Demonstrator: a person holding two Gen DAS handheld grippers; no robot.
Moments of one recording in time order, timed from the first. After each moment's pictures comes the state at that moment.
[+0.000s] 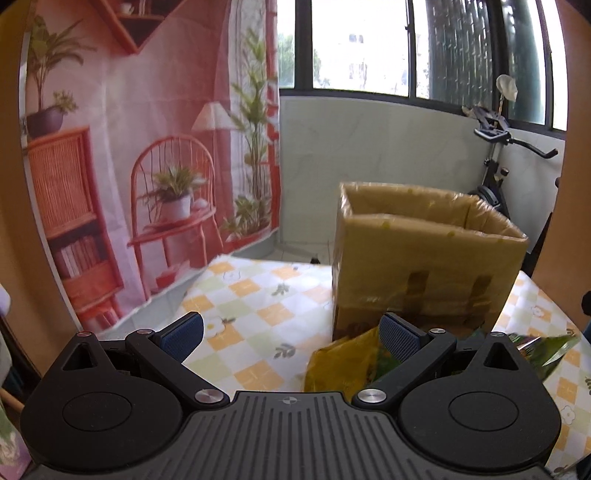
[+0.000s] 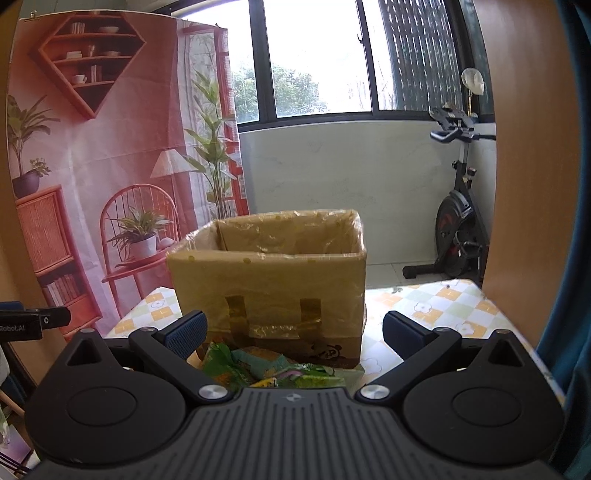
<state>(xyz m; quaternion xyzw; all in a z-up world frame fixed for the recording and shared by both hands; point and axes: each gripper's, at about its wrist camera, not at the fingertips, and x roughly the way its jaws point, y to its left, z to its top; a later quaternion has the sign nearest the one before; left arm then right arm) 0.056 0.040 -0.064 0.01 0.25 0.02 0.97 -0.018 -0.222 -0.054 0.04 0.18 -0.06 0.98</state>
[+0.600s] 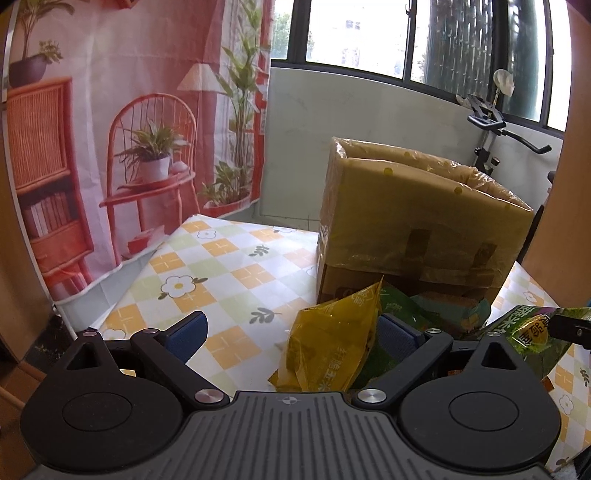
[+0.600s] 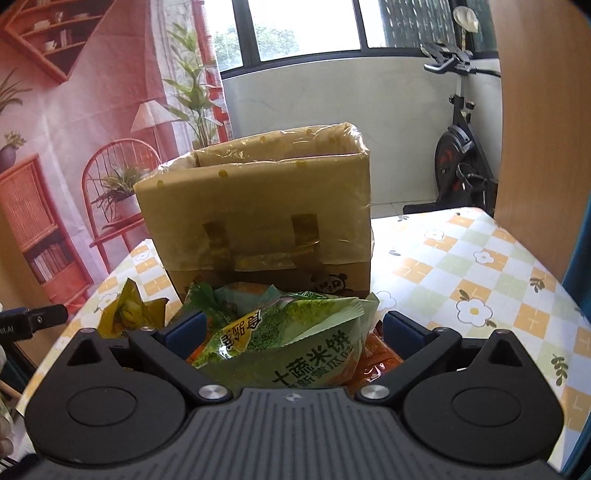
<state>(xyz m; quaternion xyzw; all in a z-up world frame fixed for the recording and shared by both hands) 0.076 0.052 -0.118 -0.03 0.28 -0.01 0.96 0.023 -0.230 -0.118 0.07 0.26 -0.07 0.96</state>
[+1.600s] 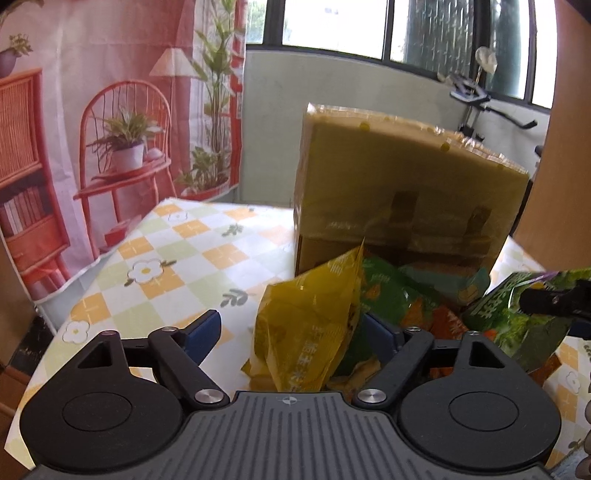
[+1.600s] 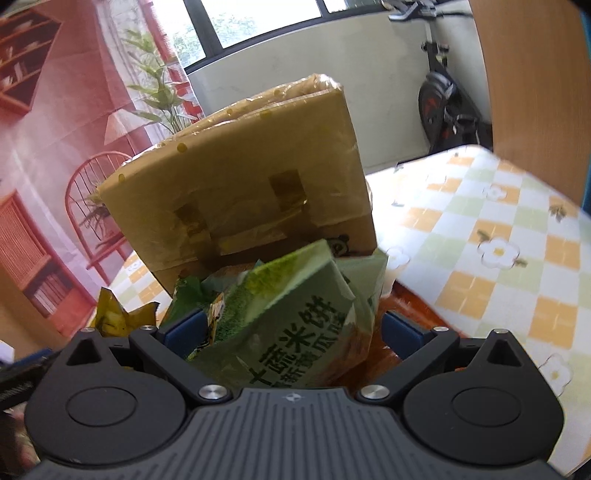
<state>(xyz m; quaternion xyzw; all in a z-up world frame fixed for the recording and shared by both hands) 0.095 0.031 -0.151 -0.01 0.30 -0.04 0.95 0.050 -0.249 -0.154 0.18 0.29 -0.08 0.94</state>
